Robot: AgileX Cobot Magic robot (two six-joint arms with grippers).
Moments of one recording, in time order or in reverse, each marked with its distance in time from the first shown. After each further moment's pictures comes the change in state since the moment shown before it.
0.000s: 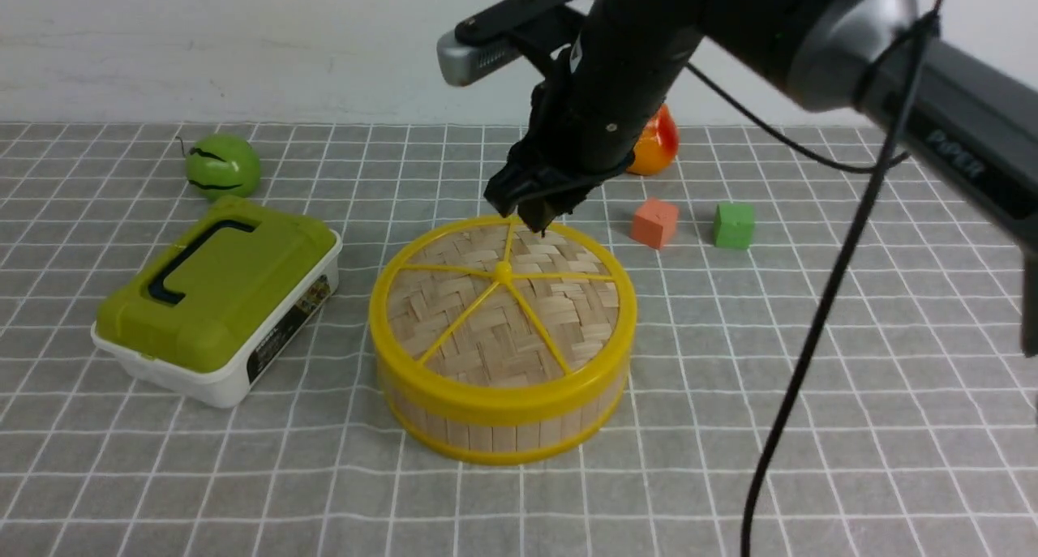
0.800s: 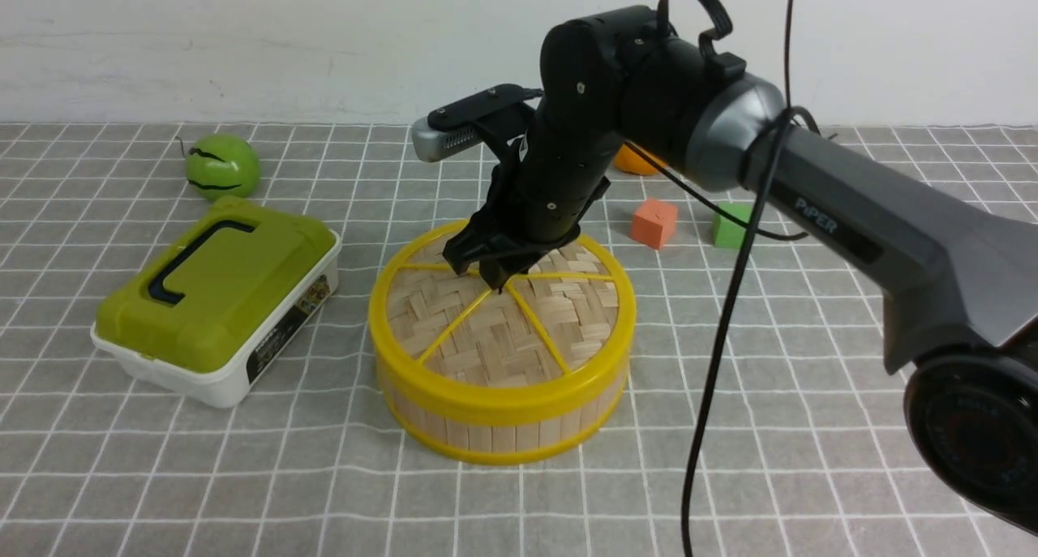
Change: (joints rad) right arm 0.000 0.159 -0.013 0.060 -0.124 0.052; left arm 0.000 0.000 0.000 0.000 0.000 0.000
